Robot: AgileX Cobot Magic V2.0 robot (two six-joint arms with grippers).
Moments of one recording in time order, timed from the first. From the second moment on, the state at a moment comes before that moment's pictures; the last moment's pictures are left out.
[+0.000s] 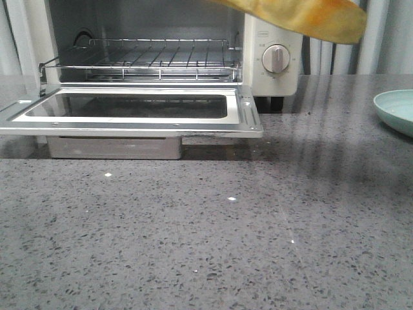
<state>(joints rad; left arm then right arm) -0.74 0.53 -0.82 0.38 0.43 -0.31 0.74 1.33 -1.39 -0.11 0.98 -0.01</state>
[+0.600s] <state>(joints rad) -0.74 0.53 -0.82 0.37 0.43 -0.31 0.74 1.60 -1.69 -0.22 1.01 -0.02</state>
